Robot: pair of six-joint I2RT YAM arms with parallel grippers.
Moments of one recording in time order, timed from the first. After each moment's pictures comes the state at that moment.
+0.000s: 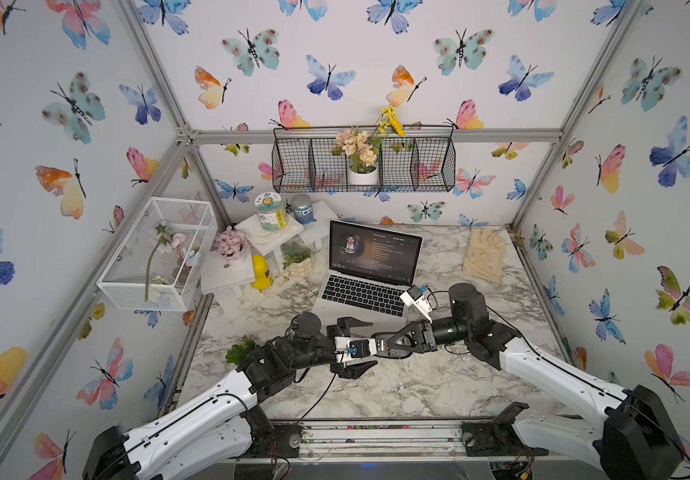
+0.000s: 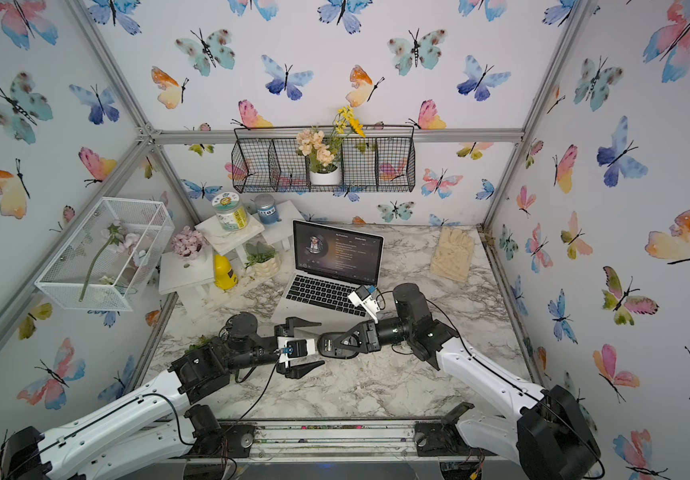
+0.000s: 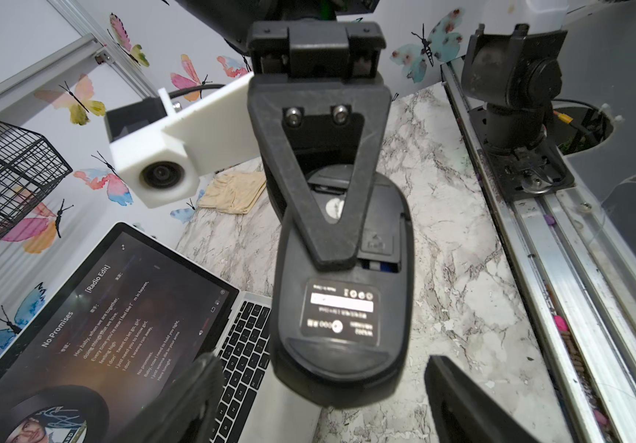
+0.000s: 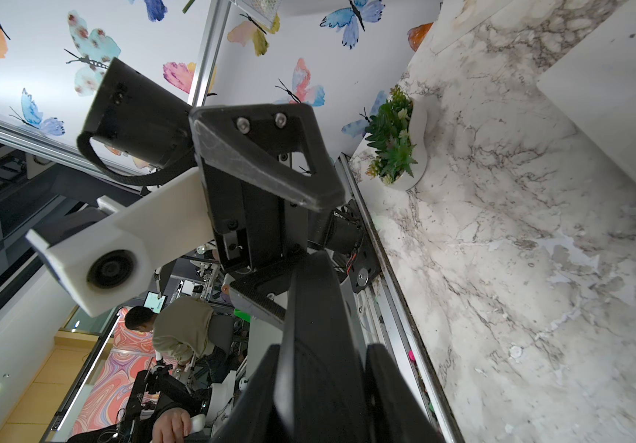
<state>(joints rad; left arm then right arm) -0.87 0.85 0.60 -0.09 0.40 0.64 0.64 1.15 0.65 0.04 -1.10 0.66</state>
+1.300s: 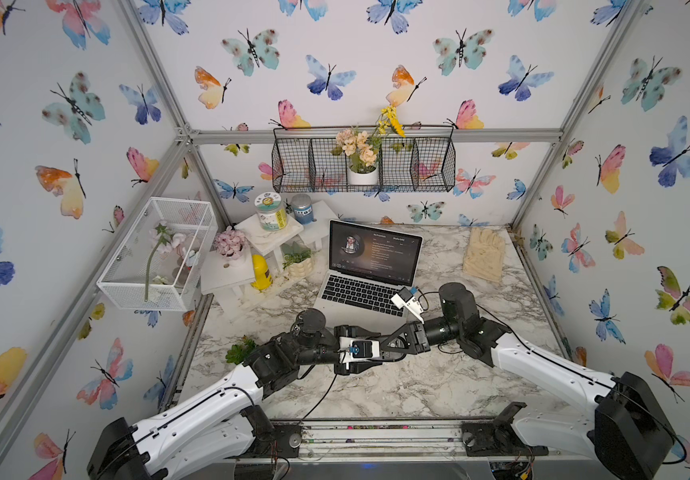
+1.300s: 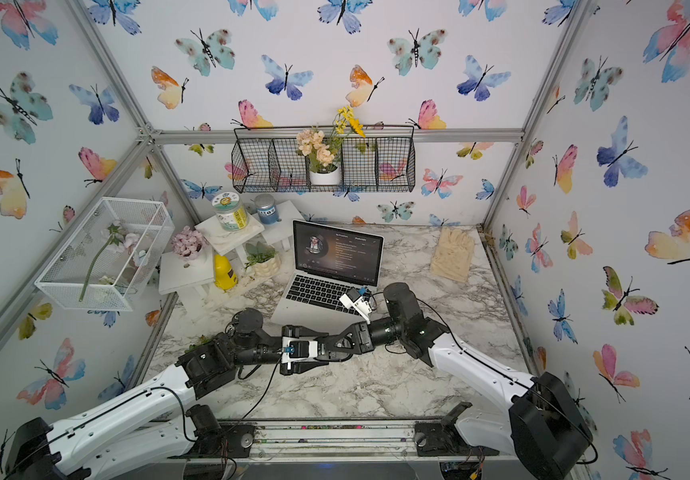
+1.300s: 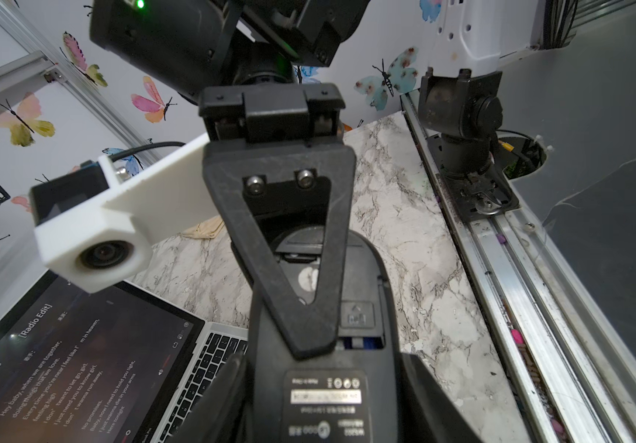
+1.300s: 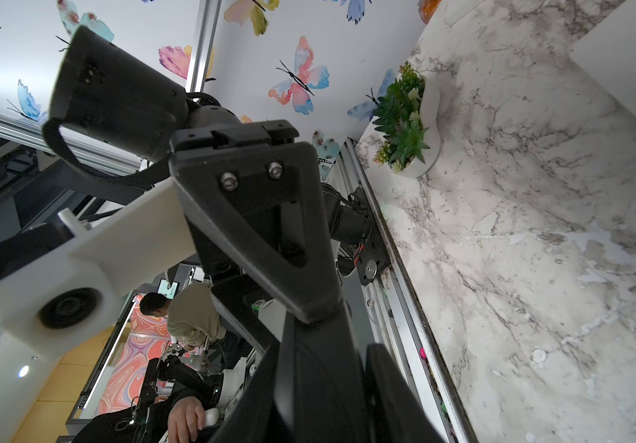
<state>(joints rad) -0.87 0.91 0.61 -0.08 0.54 0.63 0.68 1.21 0.68 0.06 -1.10 0.68</state>
